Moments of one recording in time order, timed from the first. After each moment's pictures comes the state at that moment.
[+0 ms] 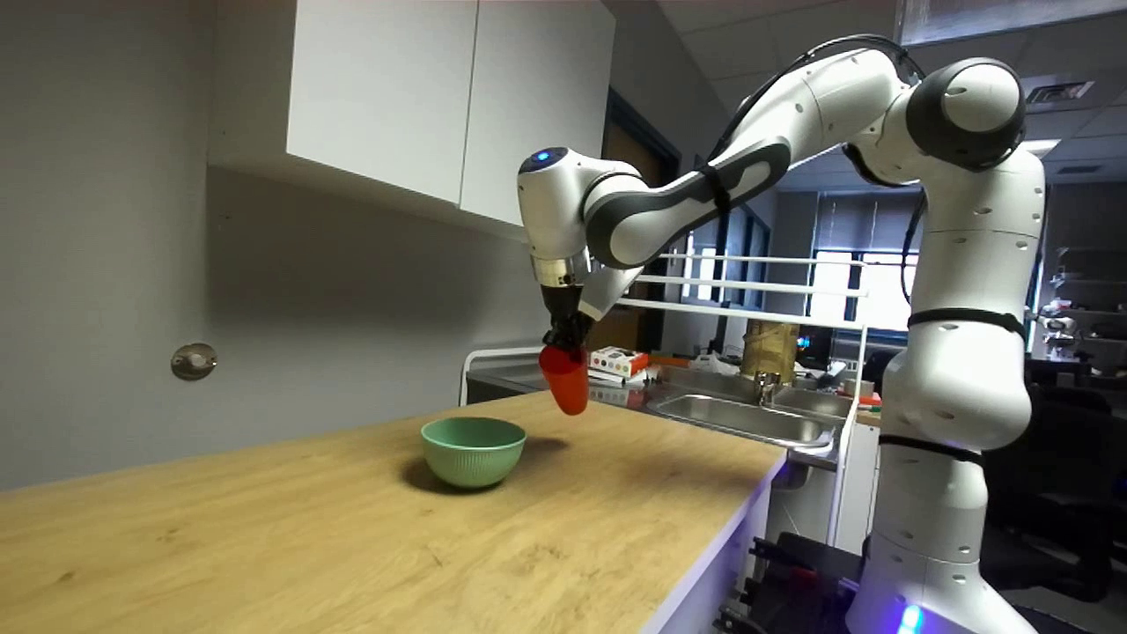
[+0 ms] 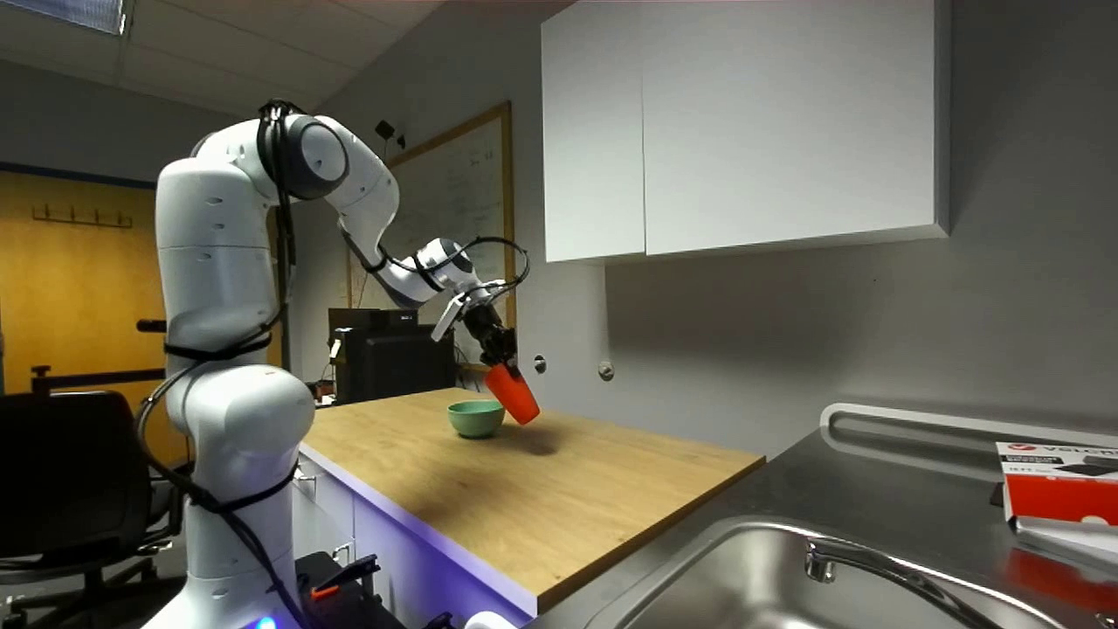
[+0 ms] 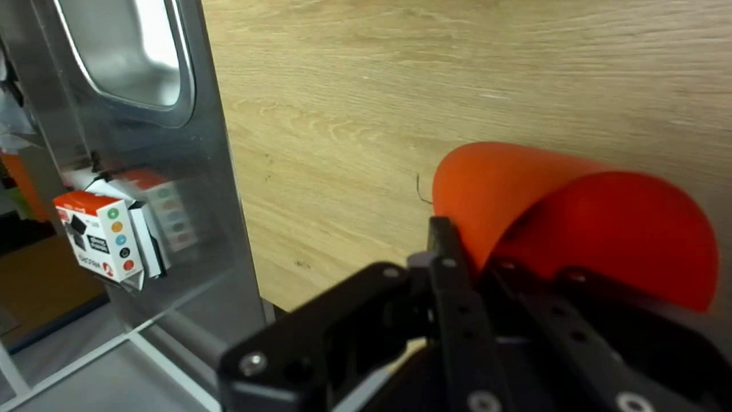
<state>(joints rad) 0.13 -0.07 0.27 -2.12 -0.66 1.85 0.69</state>
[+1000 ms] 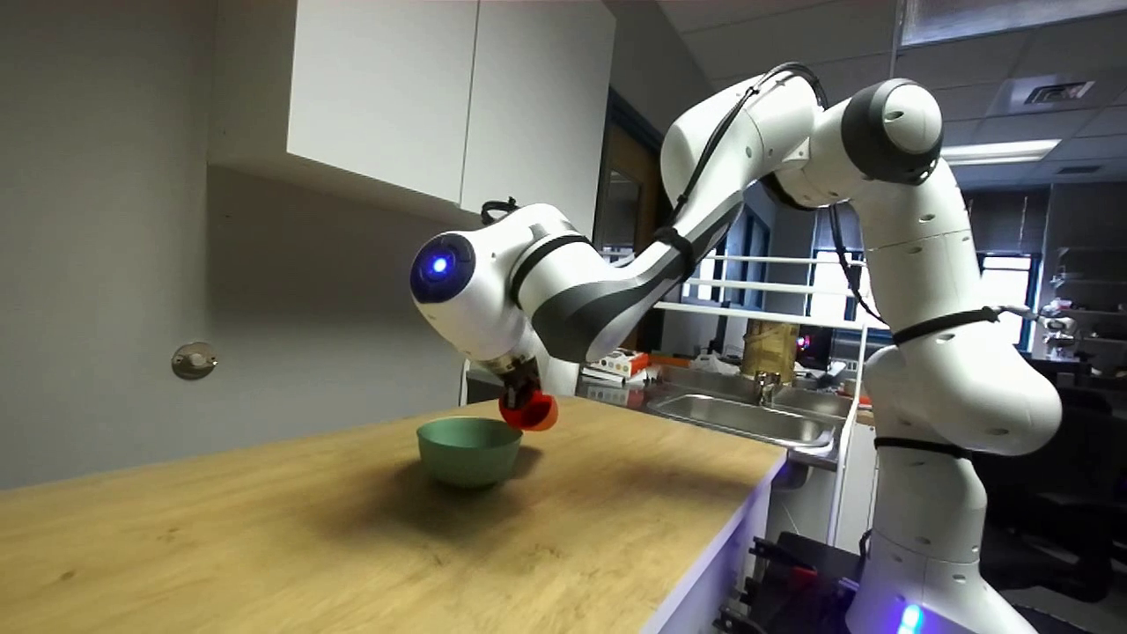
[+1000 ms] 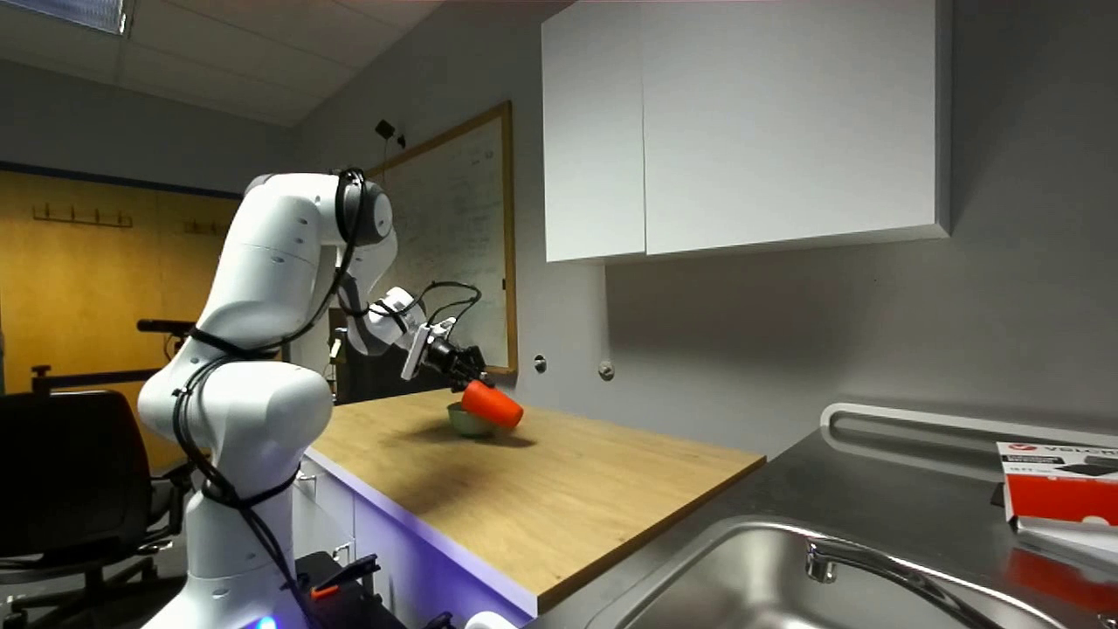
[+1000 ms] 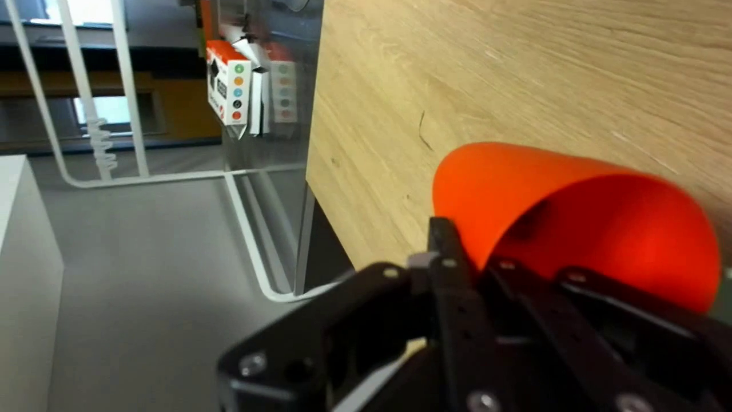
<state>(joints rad) 0.44 0.29 0.31 -1.93 -1.03 1.51 0.78</state>
